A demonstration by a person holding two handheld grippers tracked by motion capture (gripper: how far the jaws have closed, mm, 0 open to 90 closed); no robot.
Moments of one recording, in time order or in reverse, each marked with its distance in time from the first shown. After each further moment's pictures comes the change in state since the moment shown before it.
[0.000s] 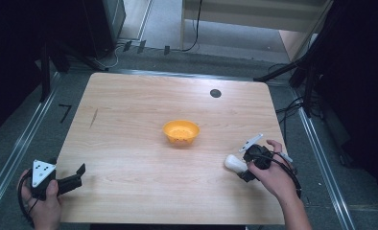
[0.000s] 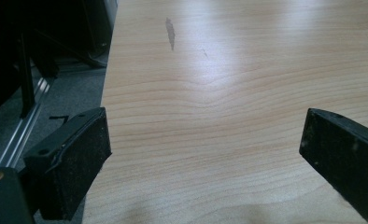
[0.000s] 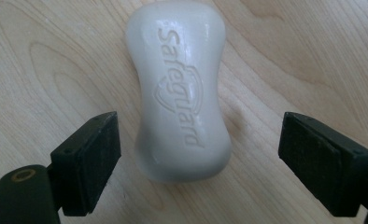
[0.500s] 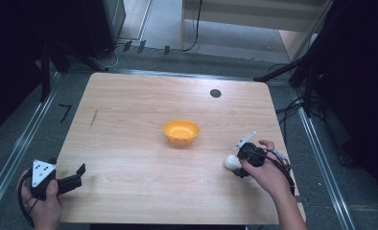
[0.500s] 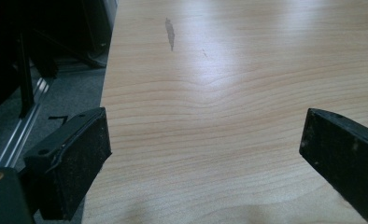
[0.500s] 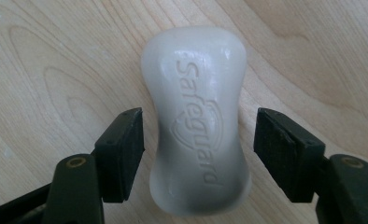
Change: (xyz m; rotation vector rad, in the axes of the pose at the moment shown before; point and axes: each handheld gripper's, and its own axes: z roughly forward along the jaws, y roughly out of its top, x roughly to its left) left arm 0.000 0.000 0.000 -0.001 -0.004 -0.002; right arm 0.003 0.015 0.010 0.023 0.044 0.009
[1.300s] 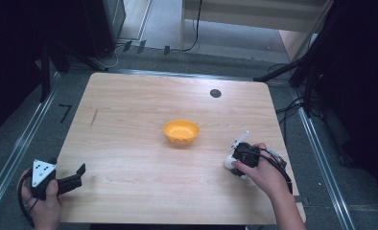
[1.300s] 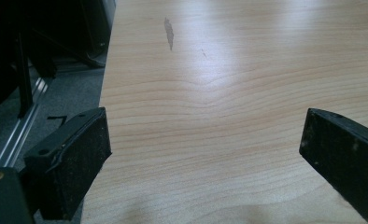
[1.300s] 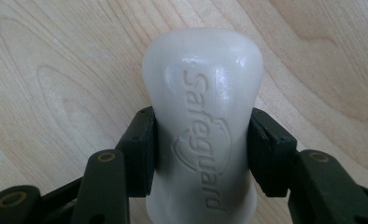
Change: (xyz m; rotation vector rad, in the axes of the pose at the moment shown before) left arm 0.000 0.000 0.000 0.001 -0.005 0.000; right arm 0.001 0.009 0.010 0.073 0.017 -0.029
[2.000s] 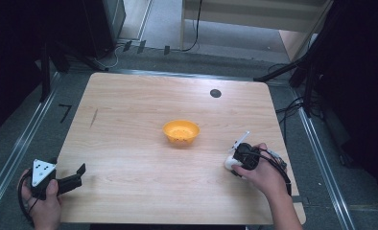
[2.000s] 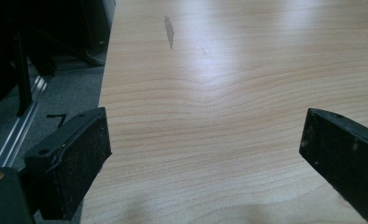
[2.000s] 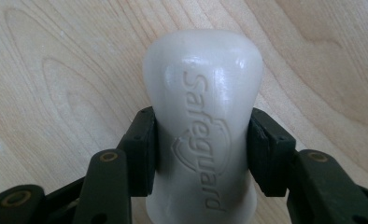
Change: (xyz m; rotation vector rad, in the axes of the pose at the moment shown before) left arm 0.001 0.000 0.000 0.008 -0.003 -0.004; right arm -0.001 -0.003 0.000 -0.014 0.012 -0.035
